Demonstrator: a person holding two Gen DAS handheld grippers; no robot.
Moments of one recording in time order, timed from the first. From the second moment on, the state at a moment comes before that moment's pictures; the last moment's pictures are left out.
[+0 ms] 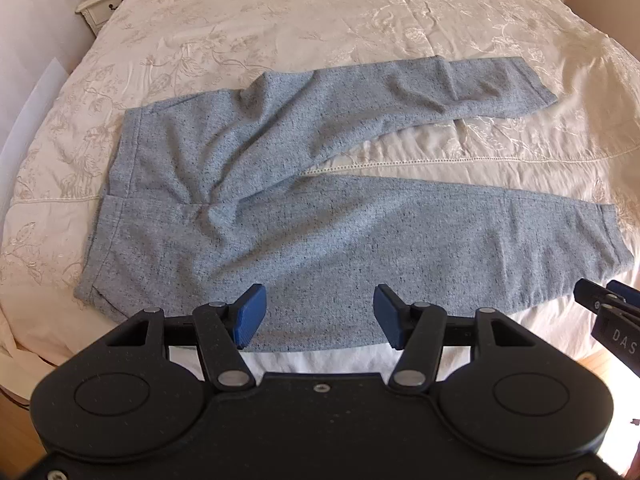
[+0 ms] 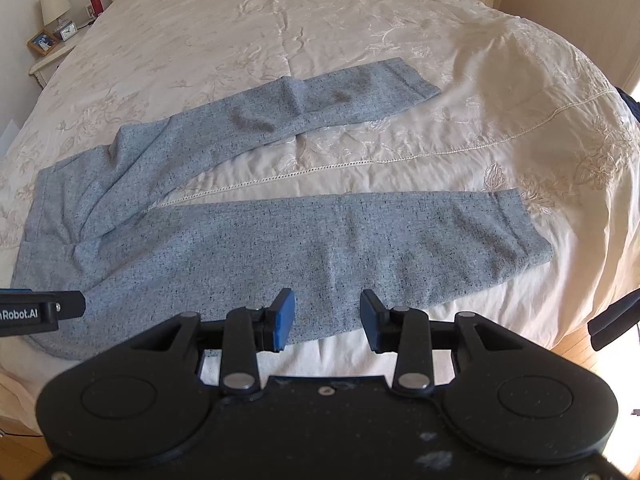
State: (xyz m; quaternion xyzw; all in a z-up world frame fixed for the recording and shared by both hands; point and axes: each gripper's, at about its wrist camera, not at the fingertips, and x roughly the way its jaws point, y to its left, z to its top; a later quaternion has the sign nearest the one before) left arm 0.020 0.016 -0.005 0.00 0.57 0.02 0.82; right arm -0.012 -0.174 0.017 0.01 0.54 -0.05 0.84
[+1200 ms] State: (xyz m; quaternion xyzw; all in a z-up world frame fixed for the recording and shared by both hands) left arm 0.075 -0.072 -0.063 -0.01 0.56 0.10 0.82; right arm 0.134 -0.443 -0.094 0.05 0.63 -0.09 0.77
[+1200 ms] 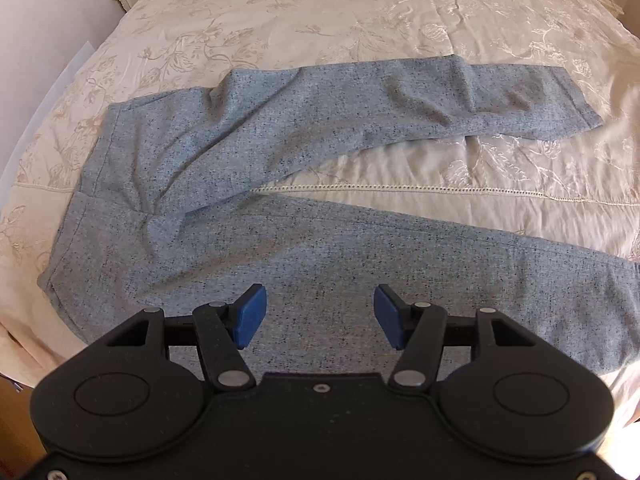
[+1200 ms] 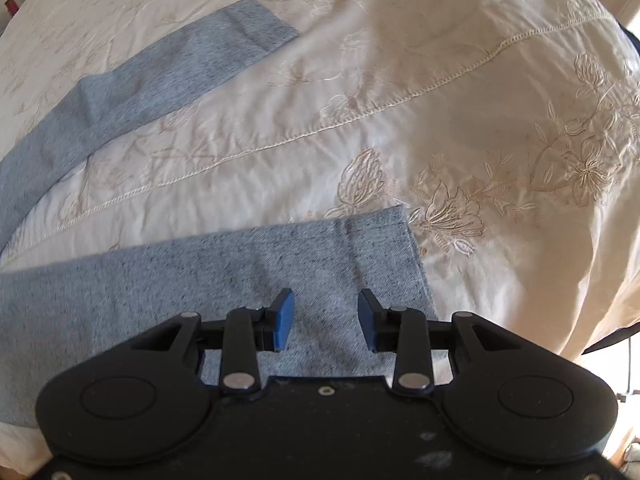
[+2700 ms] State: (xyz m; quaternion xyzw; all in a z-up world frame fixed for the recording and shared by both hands) left arm 0.203 -0.044 -0.115 0.03 0.54 0.15 0.83; right arm 0.356 -0.418 -0.152 0.12 0.60 -0.05 0.79
